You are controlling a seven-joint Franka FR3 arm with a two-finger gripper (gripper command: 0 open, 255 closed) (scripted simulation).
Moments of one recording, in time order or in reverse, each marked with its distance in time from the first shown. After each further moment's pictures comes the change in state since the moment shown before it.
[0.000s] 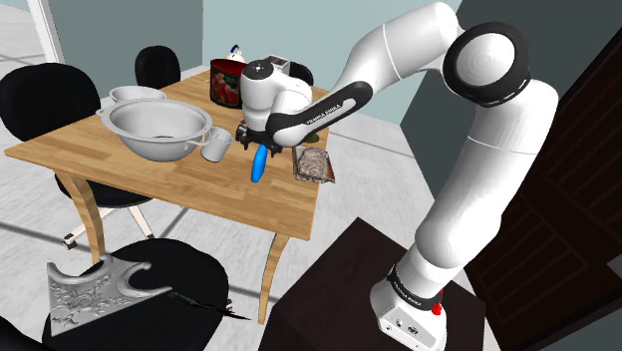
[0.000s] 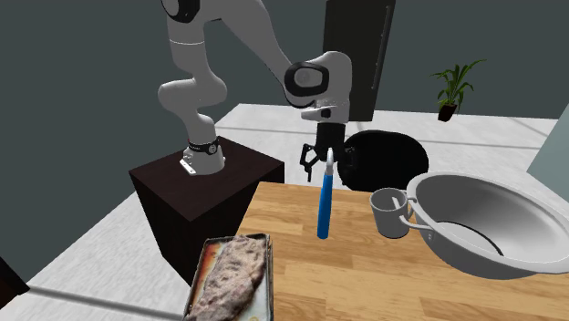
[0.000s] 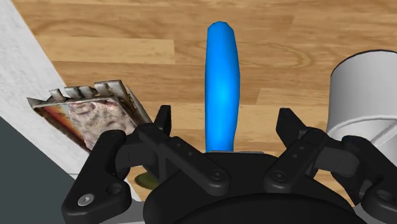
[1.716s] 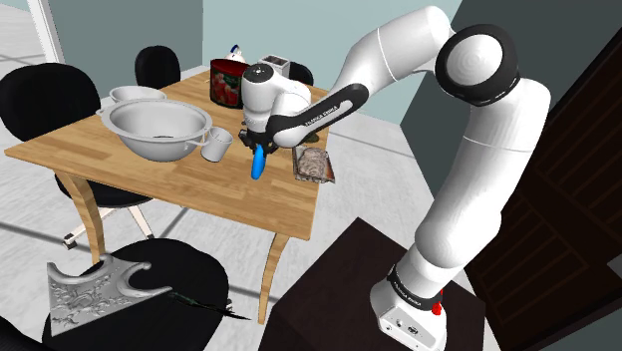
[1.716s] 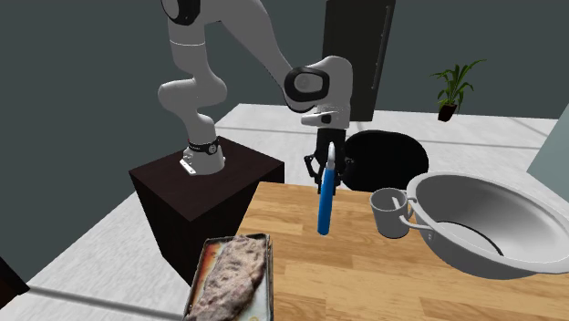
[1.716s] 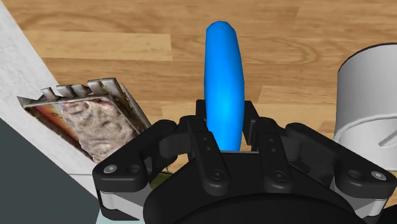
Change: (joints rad) arm -0.006 0.037 -0.015 0.022 -0.027 0.015 0.006
